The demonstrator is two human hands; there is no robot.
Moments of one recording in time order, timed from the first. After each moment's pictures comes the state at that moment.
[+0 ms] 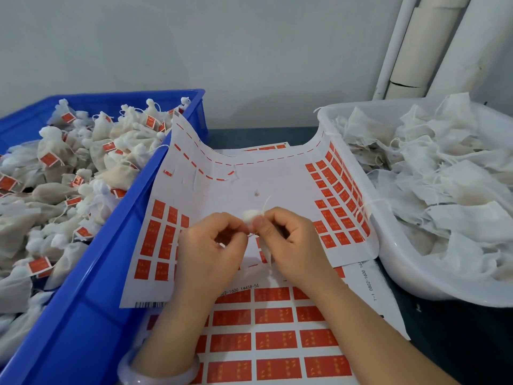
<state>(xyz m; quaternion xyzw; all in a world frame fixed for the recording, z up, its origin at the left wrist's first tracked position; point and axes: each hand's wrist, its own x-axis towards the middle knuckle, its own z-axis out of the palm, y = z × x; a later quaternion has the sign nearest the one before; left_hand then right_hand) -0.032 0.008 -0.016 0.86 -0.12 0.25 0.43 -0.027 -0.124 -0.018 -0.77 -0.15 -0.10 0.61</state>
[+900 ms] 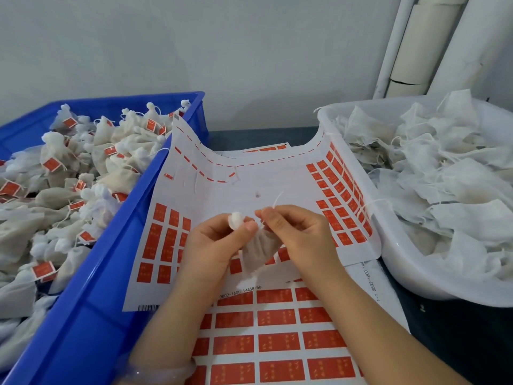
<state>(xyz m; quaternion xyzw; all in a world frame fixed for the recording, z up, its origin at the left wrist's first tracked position) -0.030 0.010 -0.010 0.68 -0.02 -0.02 0.73 -0.029 -0.128 -0.009 -0.69 -0.09 -0.09 0.71</state>
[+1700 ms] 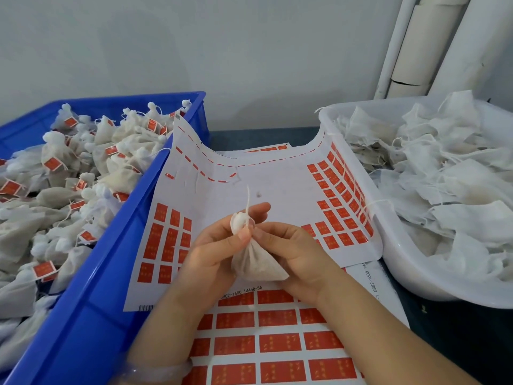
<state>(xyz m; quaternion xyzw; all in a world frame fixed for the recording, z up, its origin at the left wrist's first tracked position) -0.034 0.015 -0.005 0.57 -0.09 -0.14 0.81 -0.031 -0.125 -0.014 -0.51 -0.07 0.21 0.83</state>
